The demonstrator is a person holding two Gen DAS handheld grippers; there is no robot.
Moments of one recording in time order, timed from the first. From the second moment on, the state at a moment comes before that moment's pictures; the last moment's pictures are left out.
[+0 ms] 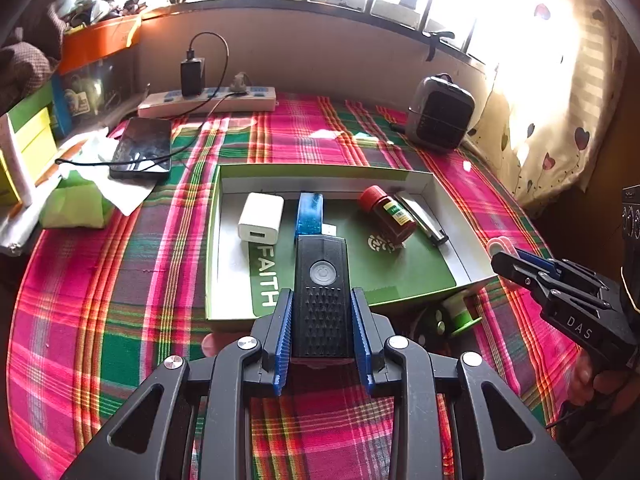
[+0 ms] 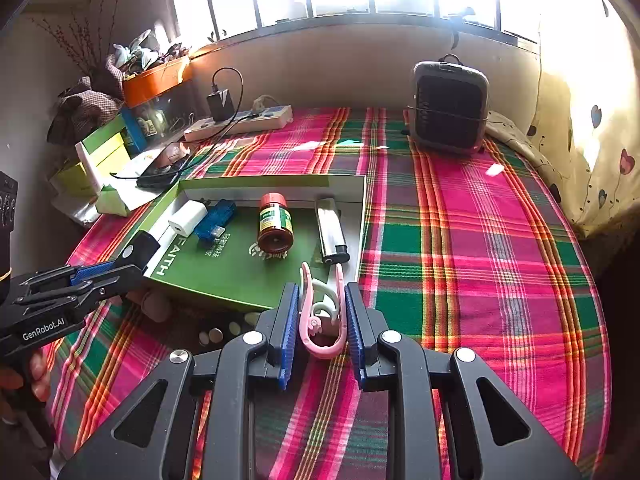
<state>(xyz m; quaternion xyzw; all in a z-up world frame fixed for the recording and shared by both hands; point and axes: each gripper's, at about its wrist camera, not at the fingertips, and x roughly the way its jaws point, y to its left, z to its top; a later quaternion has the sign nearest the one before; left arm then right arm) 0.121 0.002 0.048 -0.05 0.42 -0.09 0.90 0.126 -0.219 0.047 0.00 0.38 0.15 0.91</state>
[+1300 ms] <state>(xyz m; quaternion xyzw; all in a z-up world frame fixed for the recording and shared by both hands) 0.171 0.009 0.029 -0.04 0.43 -0.07 0.90 0.174 -0.188 0.019 -0.02 0.42 0.16 0.89</state>
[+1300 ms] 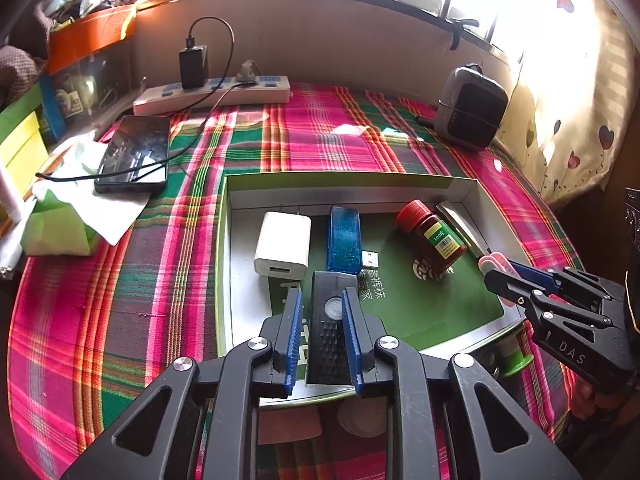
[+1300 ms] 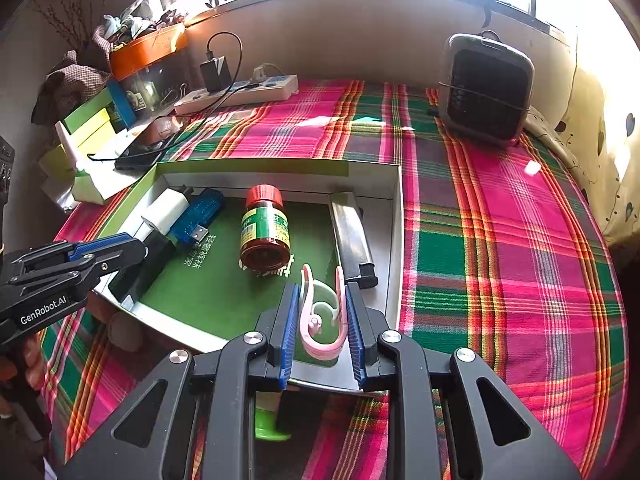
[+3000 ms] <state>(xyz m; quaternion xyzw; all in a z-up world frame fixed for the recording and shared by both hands) 0.158 0.014 0.036 -0.05 0.42 -0.08 0.90 0.172 -0.167 0.015 -0.06 0.41 0.13 0.90</state>
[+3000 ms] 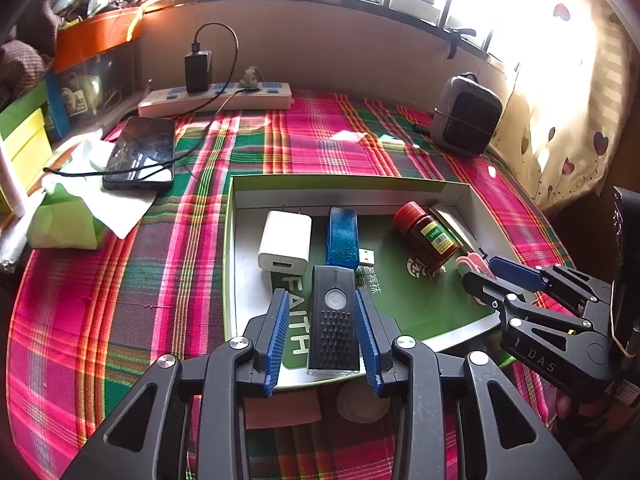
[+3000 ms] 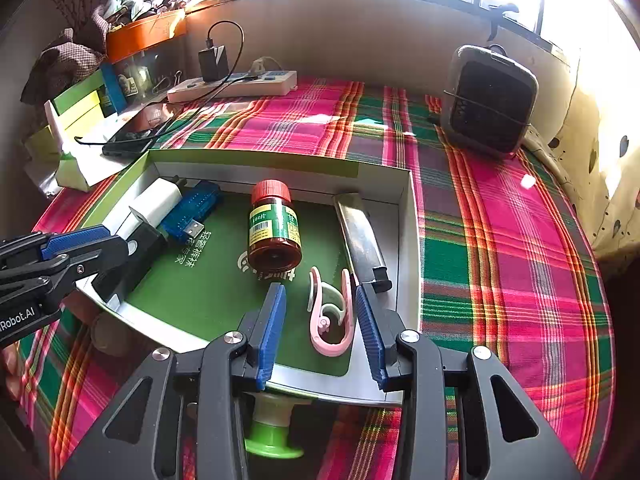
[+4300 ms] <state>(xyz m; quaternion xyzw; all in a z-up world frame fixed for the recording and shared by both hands) 0.081 0.077 0.017 -0.11 0.41 -0.10 0.90 0.088 -0.190 0.010 0.06 0.42 0.08 0.90</state>
